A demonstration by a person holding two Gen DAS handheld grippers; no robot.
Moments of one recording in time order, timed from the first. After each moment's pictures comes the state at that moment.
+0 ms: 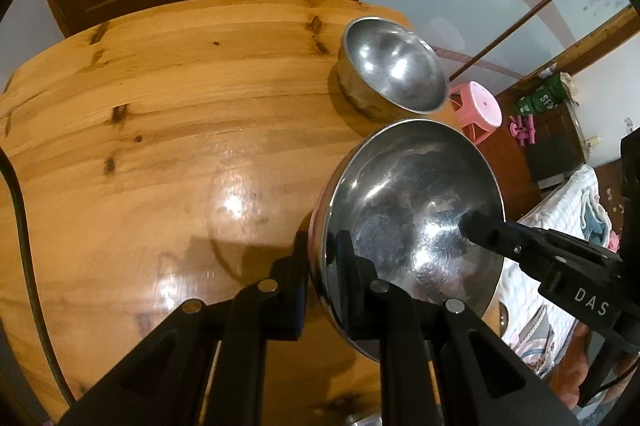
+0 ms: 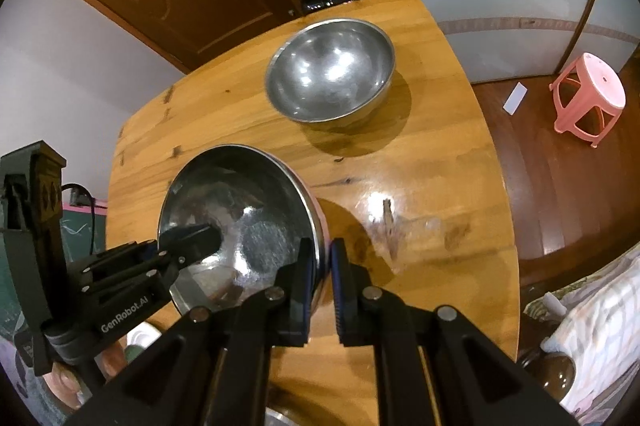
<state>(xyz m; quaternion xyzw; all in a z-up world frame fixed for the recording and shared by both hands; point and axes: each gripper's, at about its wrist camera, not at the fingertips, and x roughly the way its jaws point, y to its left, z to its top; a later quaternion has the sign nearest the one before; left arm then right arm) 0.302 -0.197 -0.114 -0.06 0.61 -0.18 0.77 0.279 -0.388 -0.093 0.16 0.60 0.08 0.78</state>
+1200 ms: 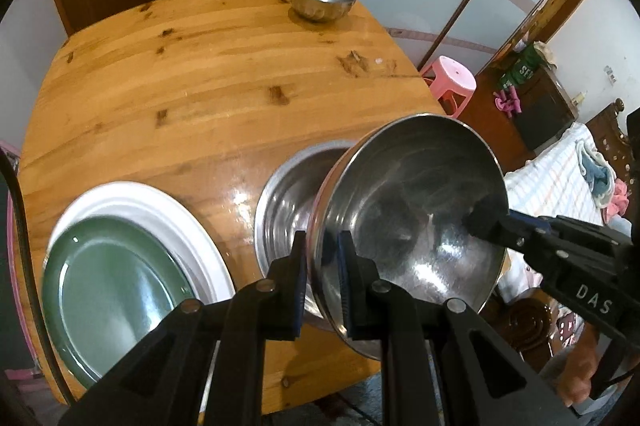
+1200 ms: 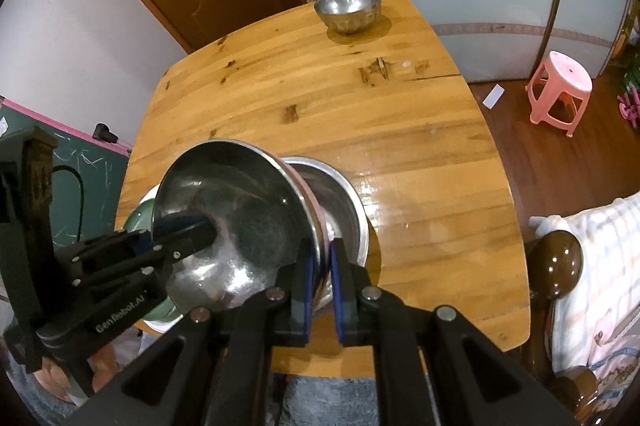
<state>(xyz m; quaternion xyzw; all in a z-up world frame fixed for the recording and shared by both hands) 0.051 -0.165 -0.082 -0.01 0.56 -0.20 0.80 0.035 -0.350 -0.060 0.13 0.55 0.07 0.82</state>
